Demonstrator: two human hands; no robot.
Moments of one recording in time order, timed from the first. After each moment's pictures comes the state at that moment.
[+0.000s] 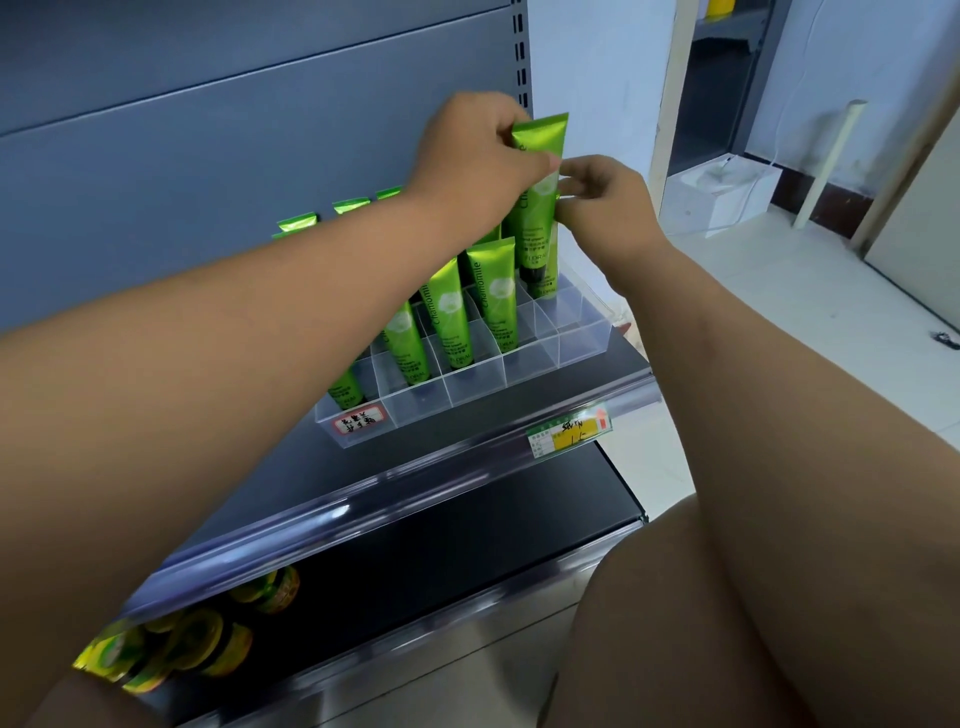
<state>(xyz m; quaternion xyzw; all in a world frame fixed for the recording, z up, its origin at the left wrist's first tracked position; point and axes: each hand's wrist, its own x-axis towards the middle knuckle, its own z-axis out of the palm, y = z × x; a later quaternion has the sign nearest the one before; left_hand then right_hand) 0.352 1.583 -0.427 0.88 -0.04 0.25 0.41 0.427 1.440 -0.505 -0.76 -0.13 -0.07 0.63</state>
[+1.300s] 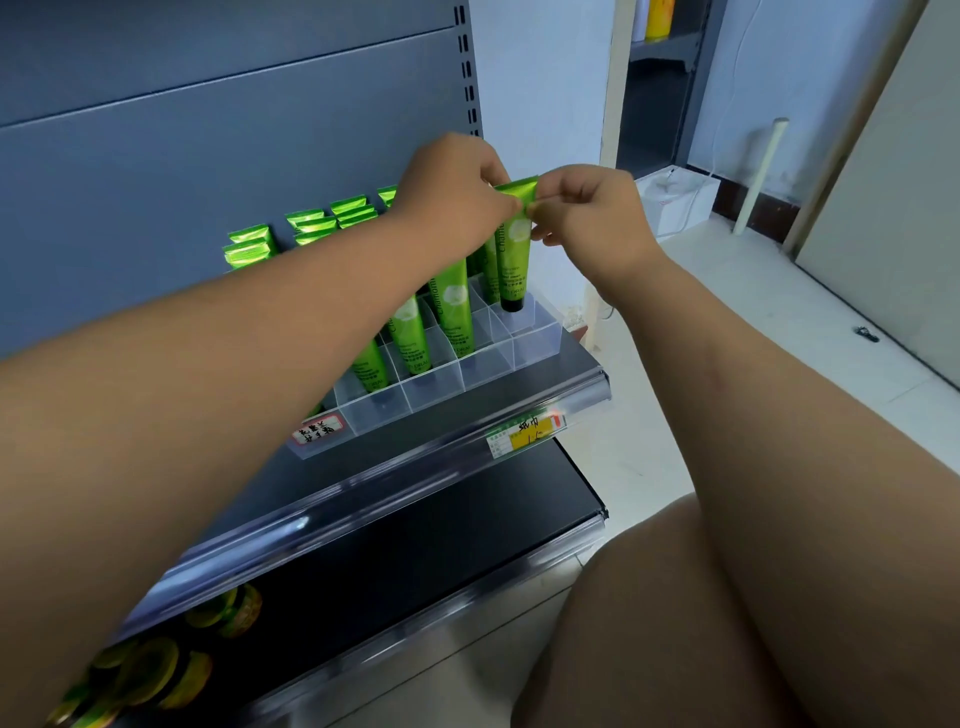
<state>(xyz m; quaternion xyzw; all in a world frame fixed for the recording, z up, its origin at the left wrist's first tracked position) 0.352 1.559 -0.431 0.95 -0.02 0.20 0.26 0.388 1.404 -0.485 -0.74 -0.19 -0.10 0.64</state>
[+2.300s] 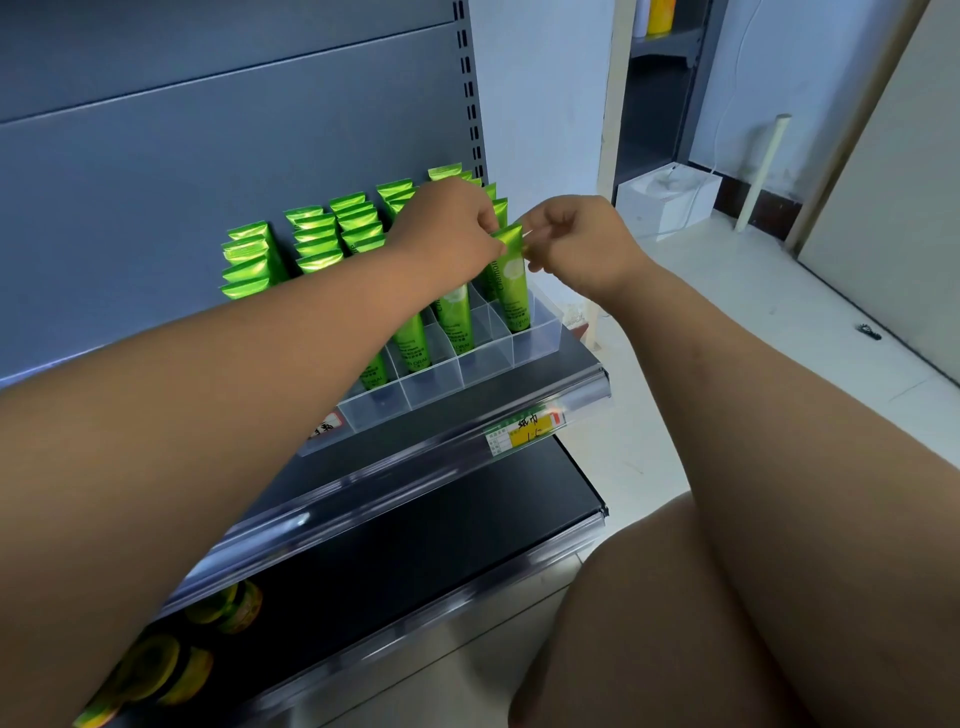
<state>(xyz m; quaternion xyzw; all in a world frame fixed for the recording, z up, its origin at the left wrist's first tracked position) 0.342 1.565 -0.454 0.97 -0.02 0.16 0.17 0.393 1.402 -0.505 -0.83 -0.18 -0.06 0.52</state>
